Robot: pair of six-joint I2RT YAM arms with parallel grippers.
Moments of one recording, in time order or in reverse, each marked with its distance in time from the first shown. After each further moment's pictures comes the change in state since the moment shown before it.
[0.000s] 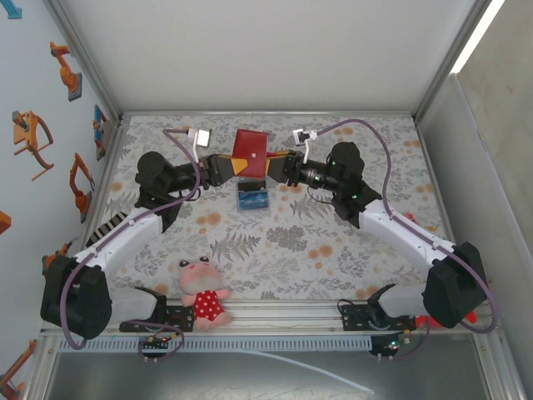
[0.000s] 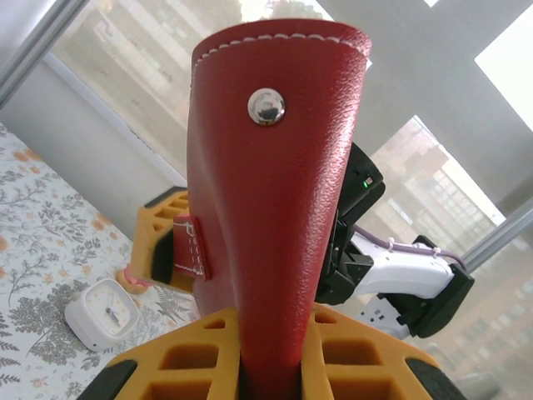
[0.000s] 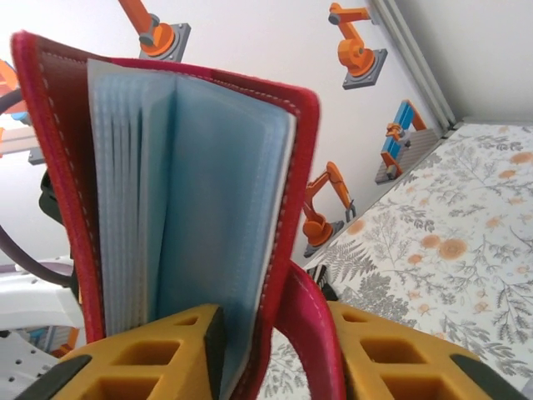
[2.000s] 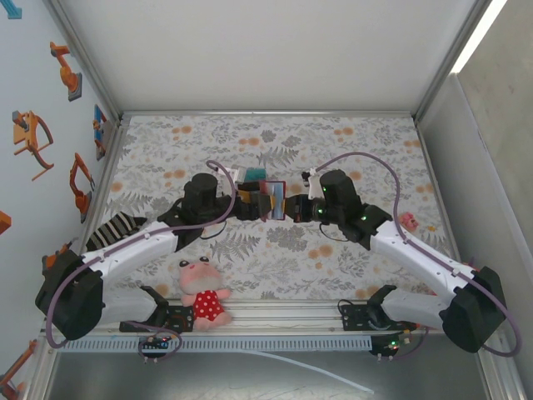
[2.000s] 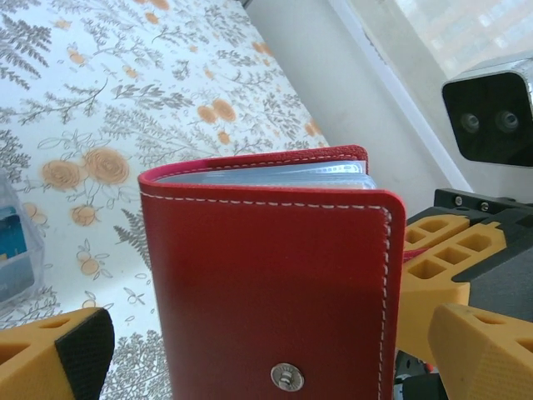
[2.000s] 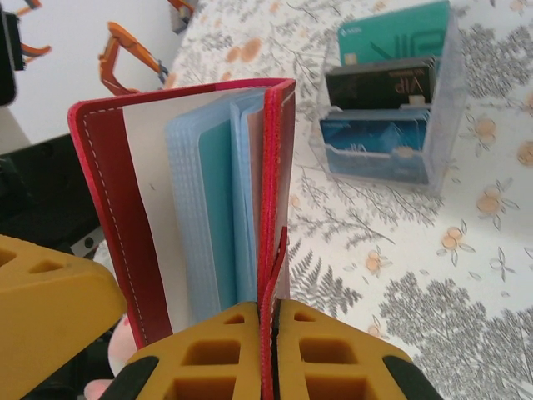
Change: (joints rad) left arm -0.296 -0.015 -0.103 -0.576 -0.642 0.427; right arm 0.088 -0.196 -0.138 -0.681 0.367 -0.034
